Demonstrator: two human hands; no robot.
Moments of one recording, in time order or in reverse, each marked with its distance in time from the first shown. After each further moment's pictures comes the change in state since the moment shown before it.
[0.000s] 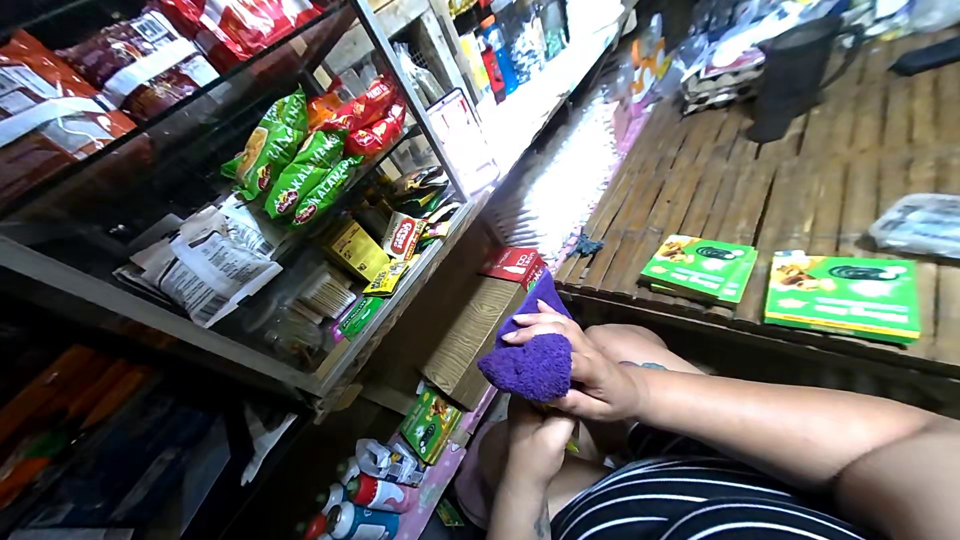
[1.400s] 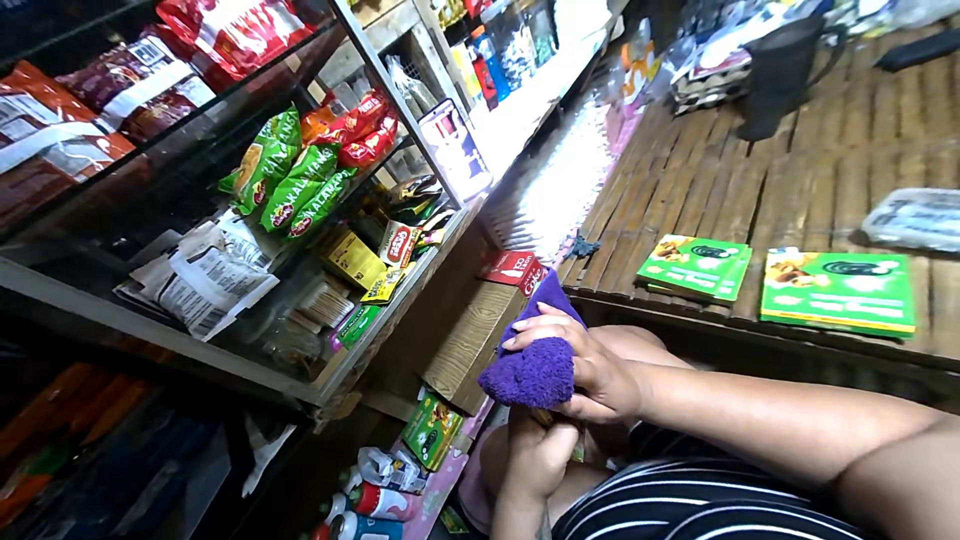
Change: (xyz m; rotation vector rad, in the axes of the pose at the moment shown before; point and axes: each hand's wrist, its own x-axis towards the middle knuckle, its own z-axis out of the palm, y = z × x) left_hand 0.001 -0.017 -0.009 -0.048 -0.171 0.188; right_hand 0.002 0.004 -0.009 -0.125 -0.023 -0.080
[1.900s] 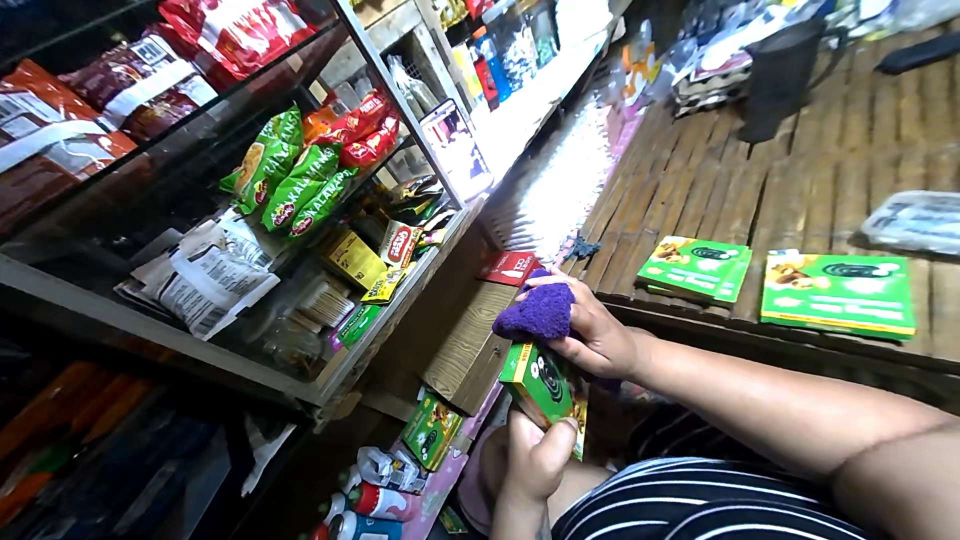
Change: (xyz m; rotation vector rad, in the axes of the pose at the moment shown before) left_hand 0.001 0.001 0.001 -0.091 0.018 0.000; right_hand 0.003 0.035 -0.019 -0.116 0.052 0.120
